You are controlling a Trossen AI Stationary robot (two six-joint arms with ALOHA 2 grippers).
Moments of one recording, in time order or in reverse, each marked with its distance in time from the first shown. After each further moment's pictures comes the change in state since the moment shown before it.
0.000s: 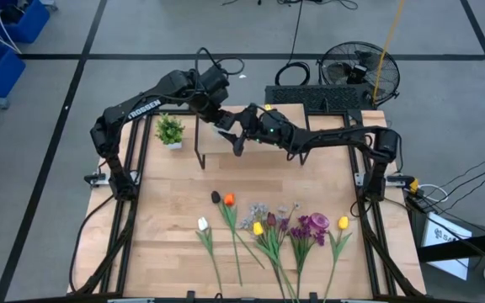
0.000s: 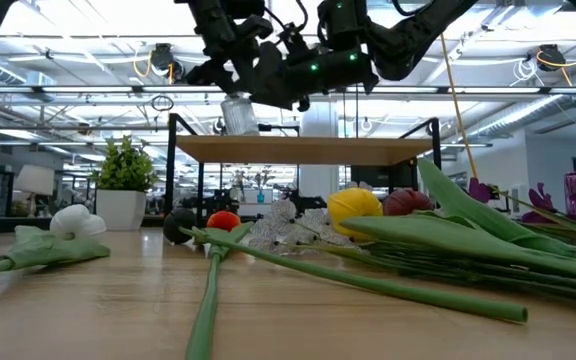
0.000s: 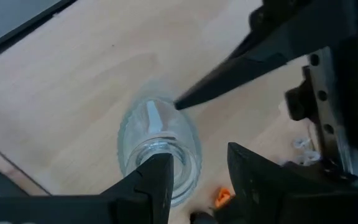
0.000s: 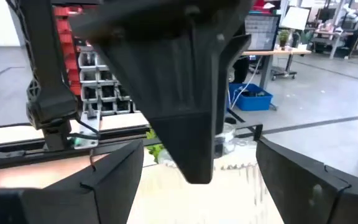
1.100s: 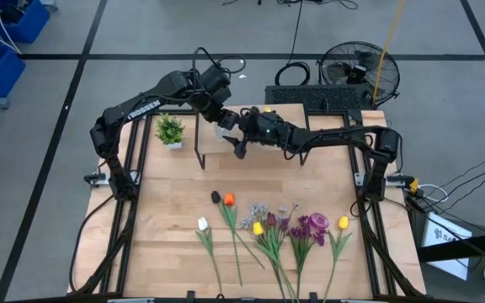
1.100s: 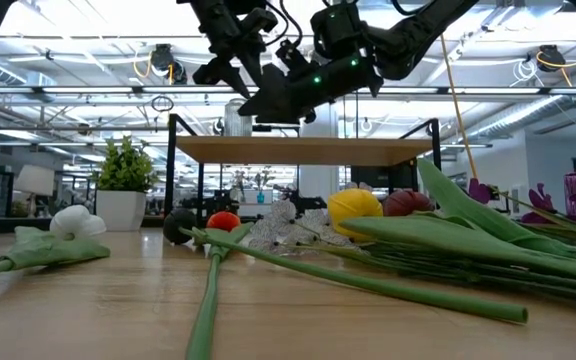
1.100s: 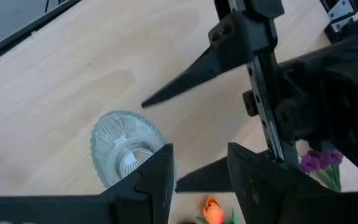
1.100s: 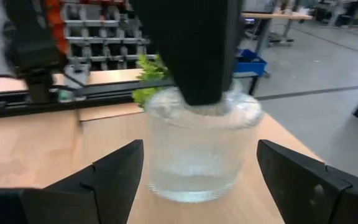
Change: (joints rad) left arm -0.008 -0.002 0.002 0.056 0.030 0.005; right arm 0.001 -0.002 0.000 -0.176 0.044 -0.047
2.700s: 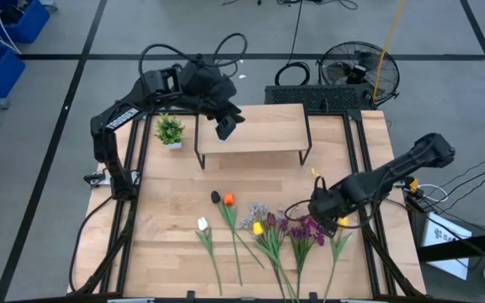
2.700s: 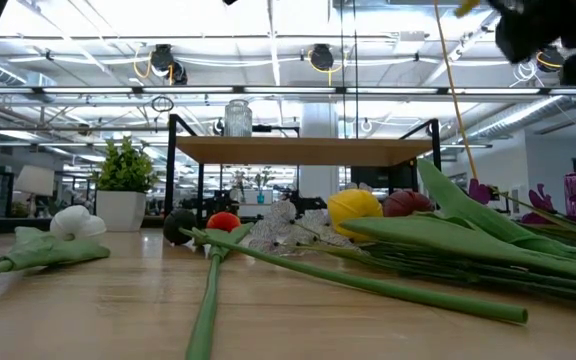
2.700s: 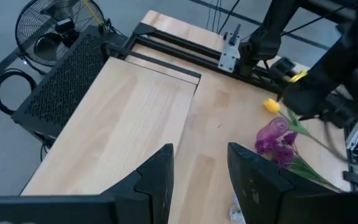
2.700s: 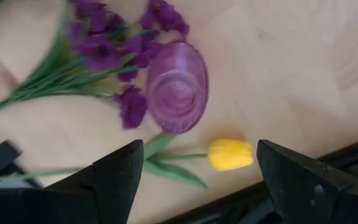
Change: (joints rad) left arm -0.217 0.001 0.417 -0.019 -0.110 0.299; right arm 0.744 -0.529 -0.168 -1.692 -0.148 1.073
